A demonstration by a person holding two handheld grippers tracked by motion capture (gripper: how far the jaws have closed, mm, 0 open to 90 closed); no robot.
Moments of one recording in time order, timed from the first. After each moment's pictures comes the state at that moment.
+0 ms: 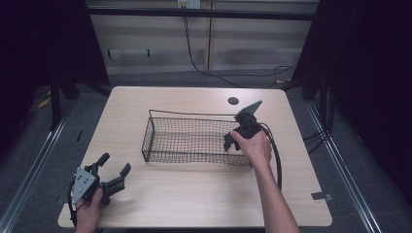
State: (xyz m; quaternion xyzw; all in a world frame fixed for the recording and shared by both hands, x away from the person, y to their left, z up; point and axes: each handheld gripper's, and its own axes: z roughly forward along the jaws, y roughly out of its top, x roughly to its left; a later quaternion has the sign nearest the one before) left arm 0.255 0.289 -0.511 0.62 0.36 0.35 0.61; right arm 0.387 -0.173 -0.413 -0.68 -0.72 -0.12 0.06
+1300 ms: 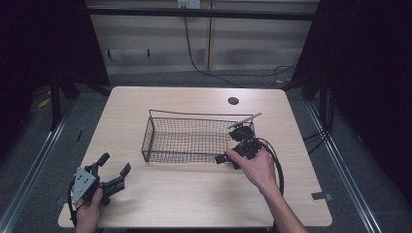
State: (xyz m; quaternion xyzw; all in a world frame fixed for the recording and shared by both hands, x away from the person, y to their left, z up) left arm 0.254 0.288 -0.511 0.61 0.36 0.35 0.61; right arm 0.309 -0.150 -0.385 -0.51 -0.81 -0.27 0.00
